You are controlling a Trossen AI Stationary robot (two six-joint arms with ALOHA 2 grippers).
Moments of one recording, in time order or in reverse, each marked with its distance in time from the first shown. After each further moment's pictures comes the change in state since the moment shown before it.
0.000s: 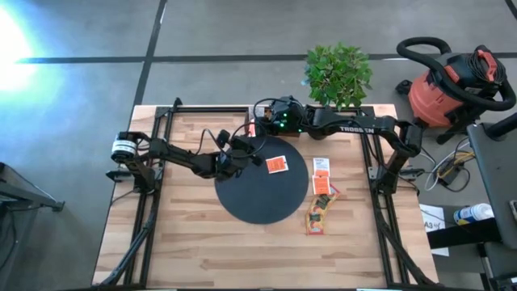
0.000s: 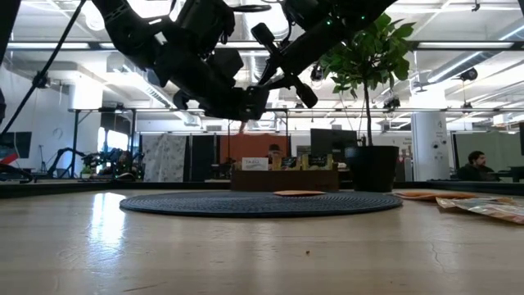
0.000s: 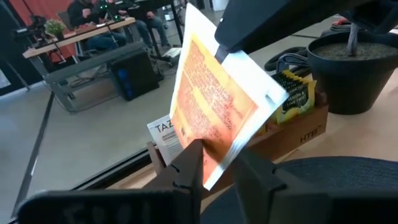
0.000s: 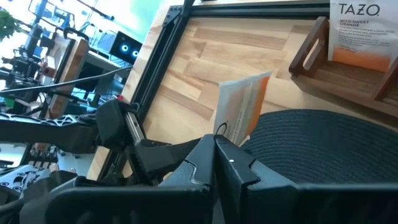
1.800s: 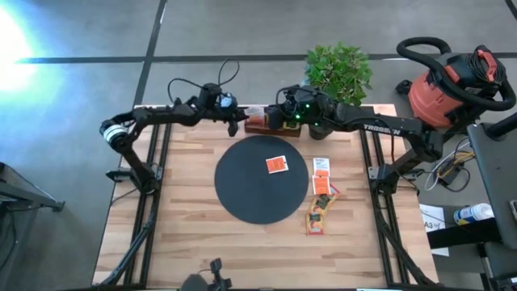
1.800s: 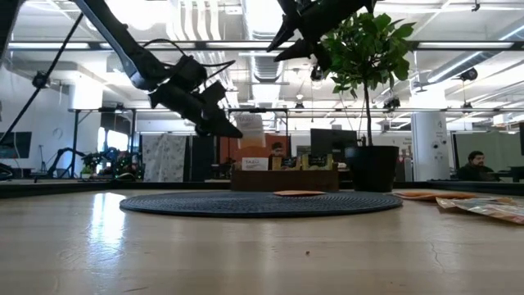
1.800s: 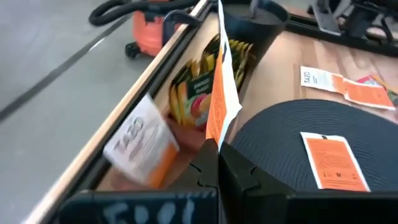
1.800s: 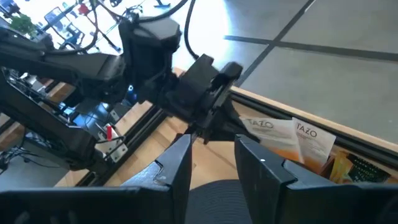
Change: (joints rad) left arm 0.731 -0.068 0.063 -0.250 1.499 0.334; right arm -0.001 -0.200 -0.001 -0.030 0.168 -0.340
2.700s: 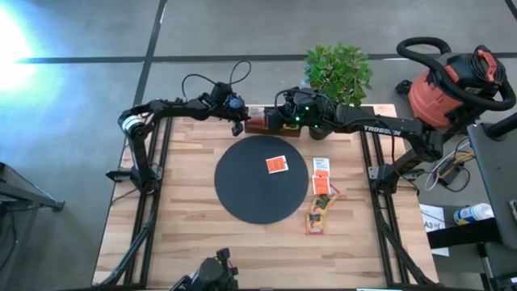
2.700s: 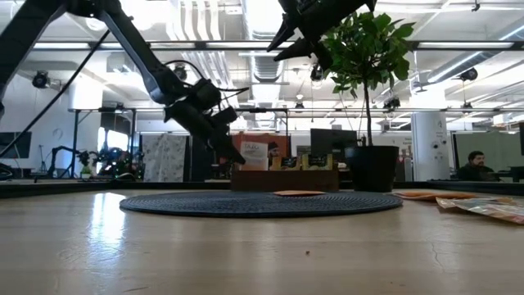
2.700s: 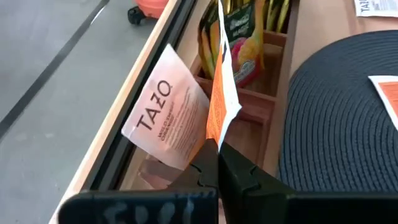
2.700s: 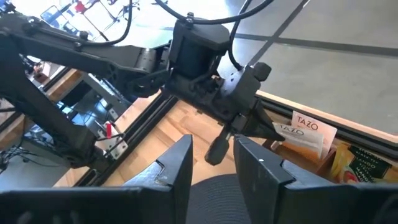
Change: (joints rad) left arm 0.016 0.205 0.164 -0.142 -0.067 0.223; right arm 0.018 0.000 0.000 -0.018 0.022 0.022
